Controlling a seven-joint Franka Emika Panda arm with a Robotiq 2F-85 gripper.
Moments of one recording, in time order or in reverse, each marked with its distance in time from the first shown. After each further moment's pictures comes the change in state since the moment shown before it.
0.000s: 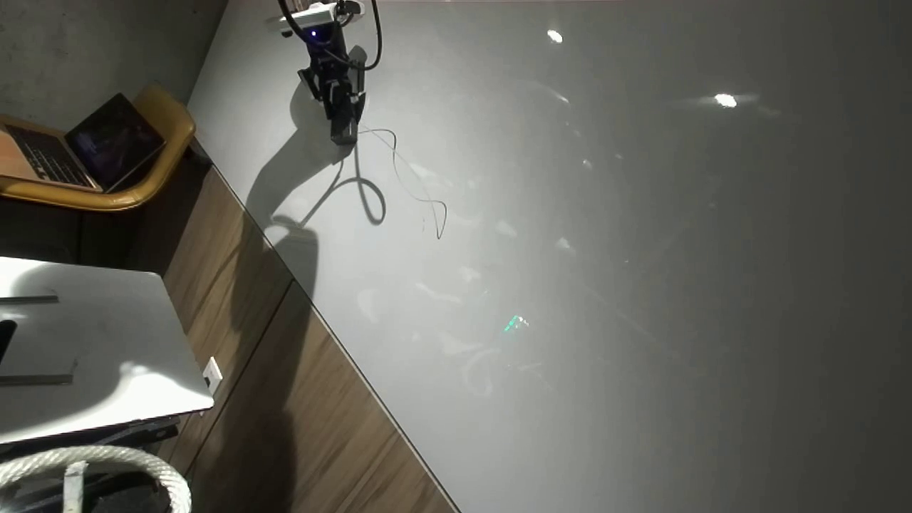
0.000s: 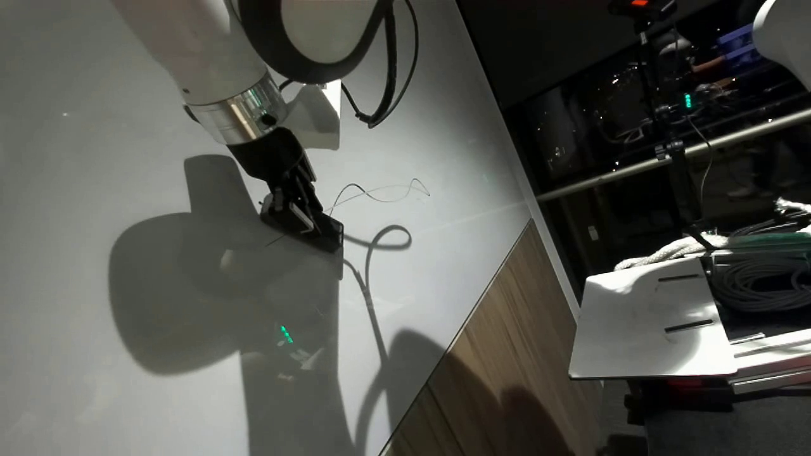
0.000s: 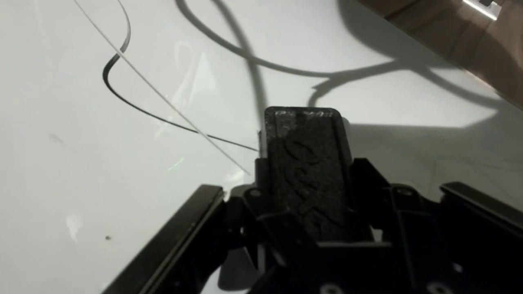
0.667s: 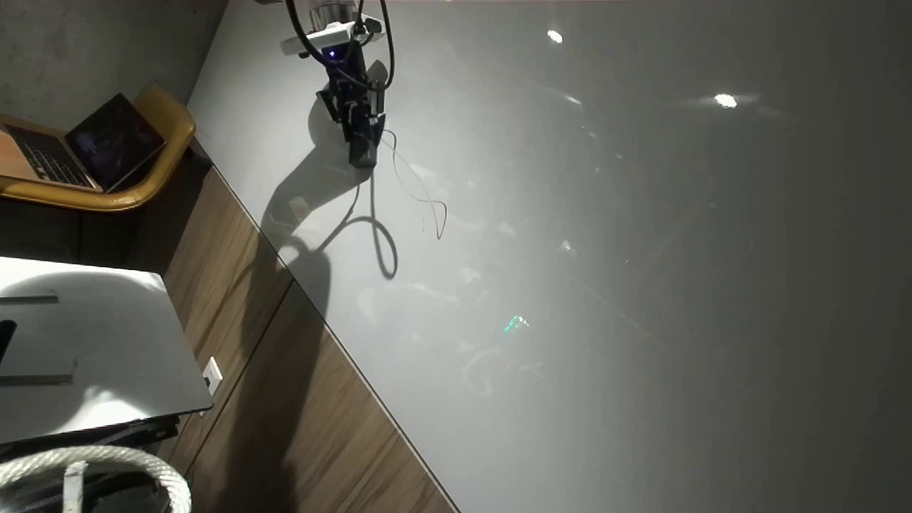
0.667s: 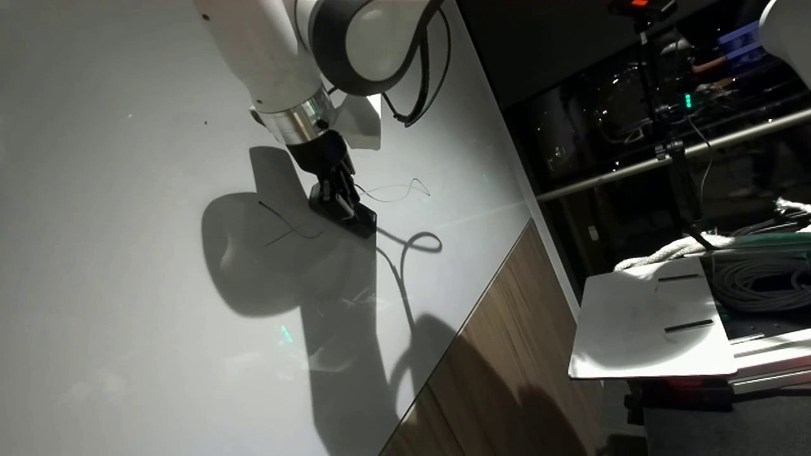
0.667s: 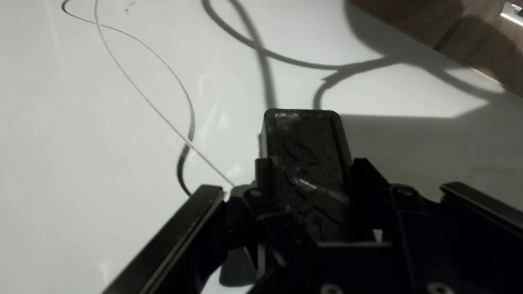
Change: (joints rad) arm -0.093 -0.118 -0.053 -0.189 0.012 0.108 0.020
